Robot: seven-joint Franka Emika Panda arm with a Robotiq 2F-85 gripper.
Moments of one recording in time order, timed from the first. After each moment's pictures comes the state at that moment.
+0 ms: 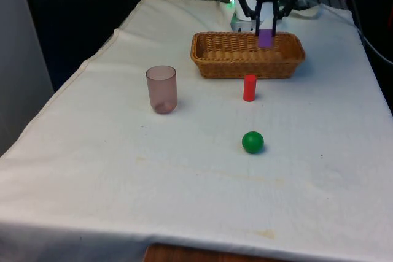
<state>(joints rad) 0.24 -0.07 -0.17 -2.53 0.00 2.60 0.01</state>
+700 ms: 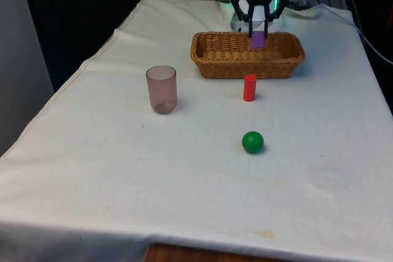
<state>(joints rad) 0.24 -0.16 -0.21 -2.72 0.00 2.74 -0.05</state>
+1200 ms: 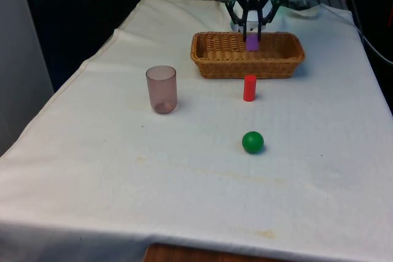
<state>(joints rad) 0.24 -0.19 -0.25 -2.87 0.00 2.88 -0.12</state>
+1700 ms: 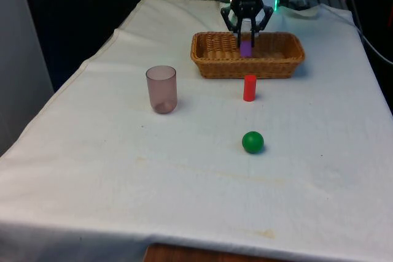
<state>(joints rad) 0.24 -0.13 -0.30 -2.98 0.00 3.04 -0.18</state>
